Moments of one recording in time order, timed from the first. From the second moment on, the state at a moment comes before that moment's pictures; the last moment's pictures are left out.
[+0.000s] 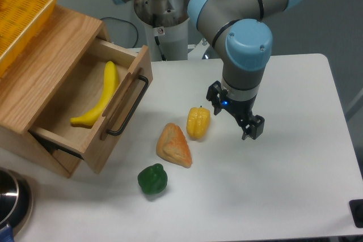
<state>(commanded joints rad) 2.57 -1.93 -1.41 -1.32 1.54 1.33</state>
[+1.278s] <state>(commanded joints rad) 2.49 -1.92 -1.43 -1.28 1.15 0.70</state>
